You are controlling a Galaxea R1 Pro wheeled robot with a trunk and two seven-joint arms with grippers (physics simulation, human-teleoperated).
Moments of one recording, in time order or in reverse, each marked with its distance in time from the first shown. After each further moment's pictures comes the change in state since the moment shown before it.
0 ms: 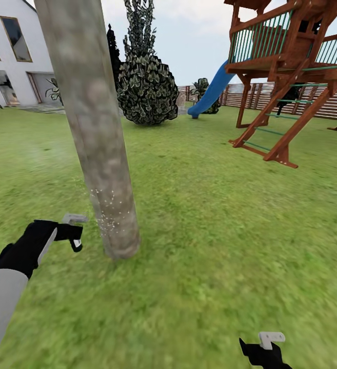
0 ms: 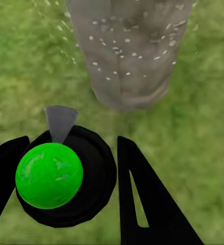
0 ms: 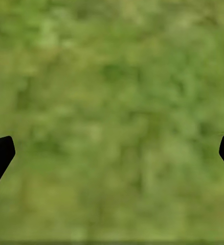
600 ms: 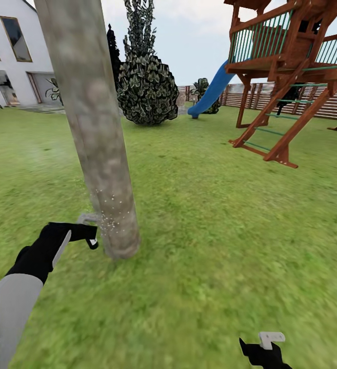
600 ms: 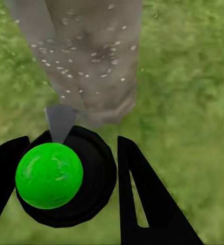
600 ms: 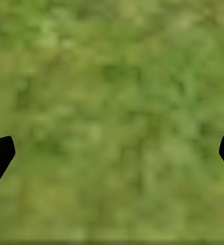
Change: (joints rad) left arm 0.039 -0.086 -0.001 -0.071 0.000 -0.024 0.002; right arm 0.000 0.000 0.000 0.000 0.000 0.000 0.000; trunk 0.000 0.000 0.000
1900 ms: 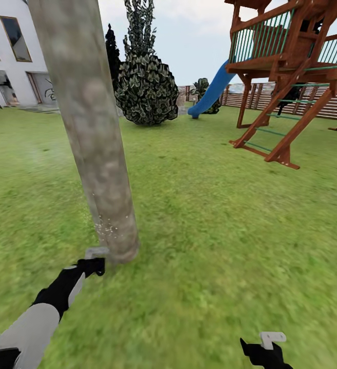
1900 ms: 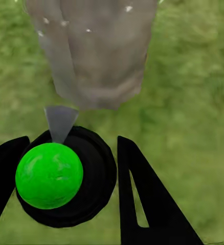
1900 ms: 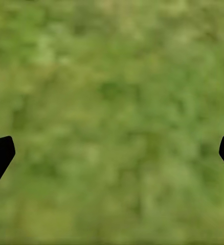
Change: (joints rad) left arm 0.124 -0.133 0.156 0.364 0.007 -0.494 0.182; right arm 0.000 -0.005 0.000 0.000 -0.002 0.000 0.000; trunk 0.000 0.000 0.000
